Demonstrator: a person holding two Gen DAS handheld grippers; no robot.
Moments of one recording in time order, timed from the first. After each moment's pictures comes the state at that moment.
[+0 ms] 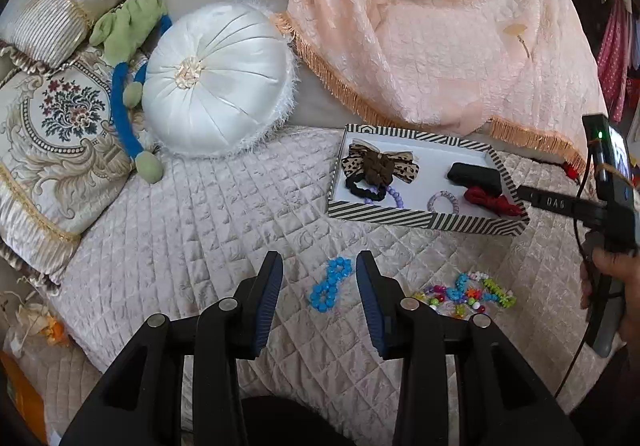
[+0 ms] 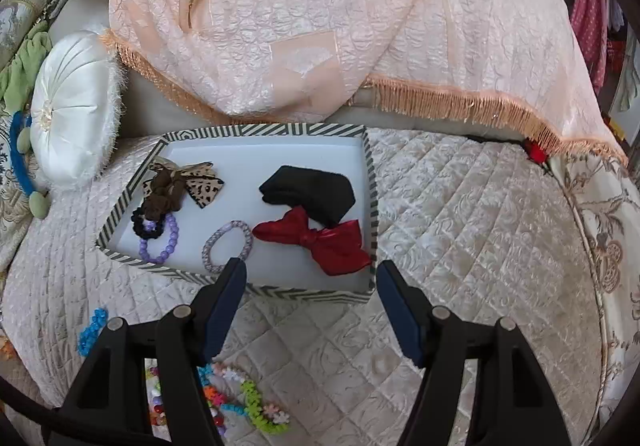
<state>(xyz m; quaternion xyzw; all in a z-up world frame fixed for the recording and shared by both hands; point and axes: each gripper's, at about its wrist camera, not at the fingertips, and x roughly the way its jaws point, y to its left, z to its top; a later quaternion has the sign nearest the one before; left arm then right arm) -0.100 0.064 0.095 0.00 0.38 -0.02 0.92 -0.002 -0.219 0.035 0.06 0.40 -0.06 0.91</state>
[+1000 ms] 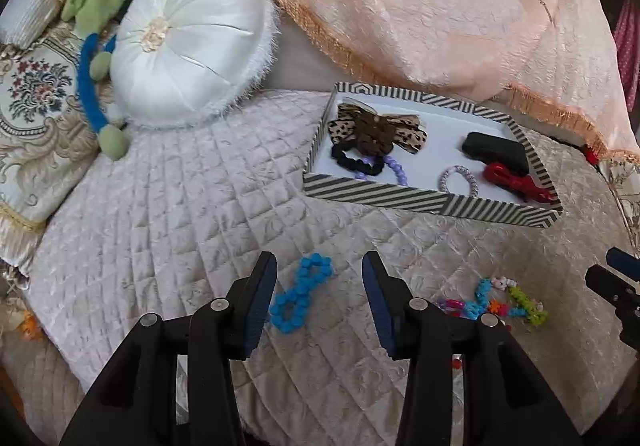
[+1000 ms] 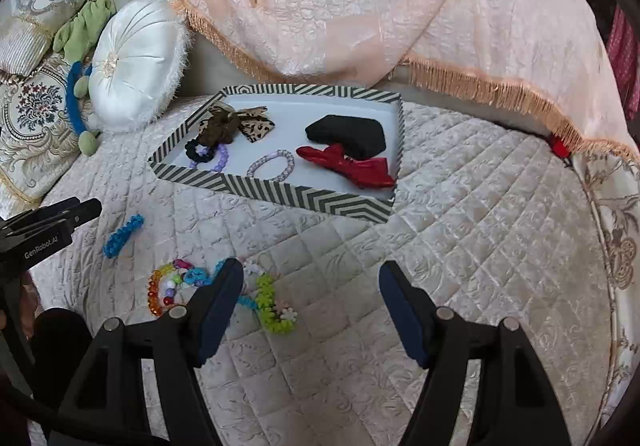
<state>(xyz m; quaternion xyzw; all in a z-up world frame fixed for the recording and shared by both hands) -0.044 0.036 0.028 0.01 0.42 -0.01 0.91 -0.084 -0.213 0.012 0.02 0.40 0.03 0.91</state>
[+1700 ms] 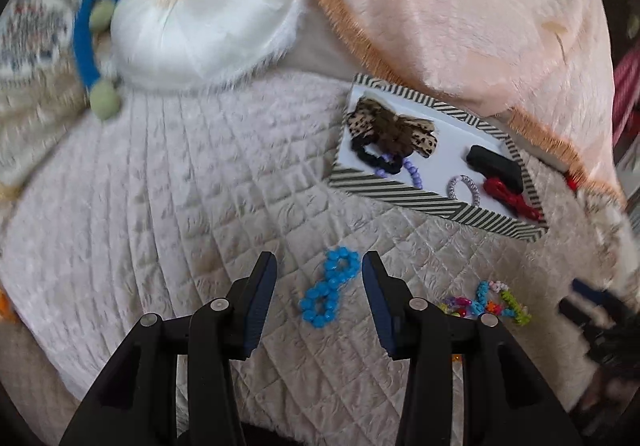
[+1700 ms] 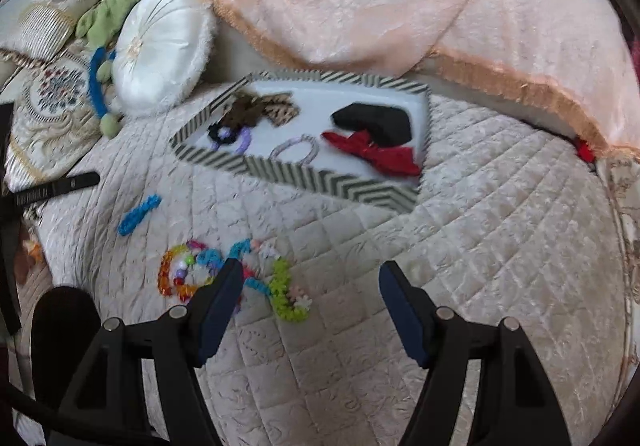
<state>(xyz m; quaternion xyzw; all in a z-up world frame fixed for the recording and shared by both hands) -0.027 0.108 0.021 -0.10 0.47 -0.06 0.88 -0.084 -0.210 -0.006 0.01 0.41 0.09 0.91</state>
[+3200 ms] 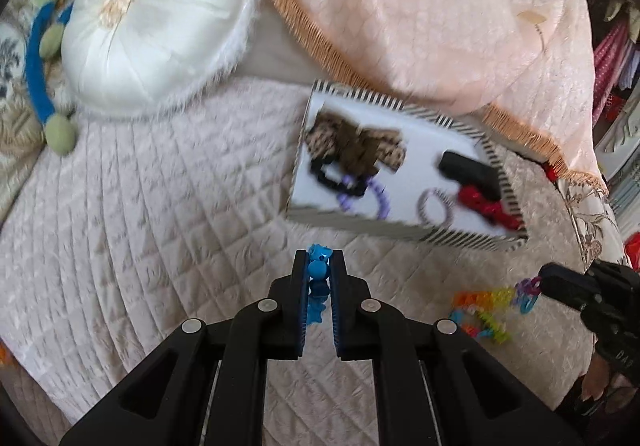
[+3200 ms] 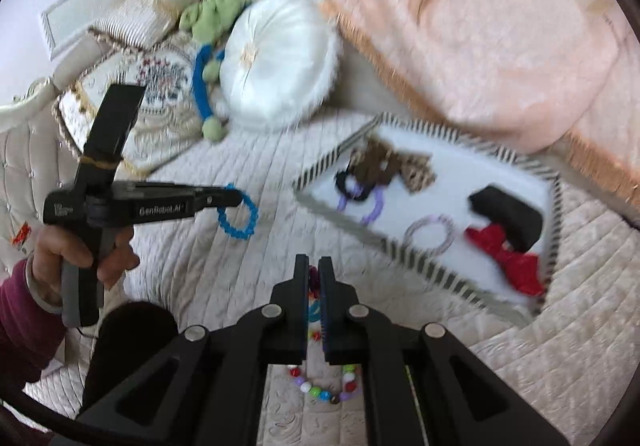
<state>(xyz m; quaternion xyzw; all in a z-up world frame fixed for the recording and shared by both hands) 0.015 0.072 0.042 -0.06 0.46 -0.12 0.88 -0.043 -0.144 0.047 0.00 0.36 0.27 0.89</state>
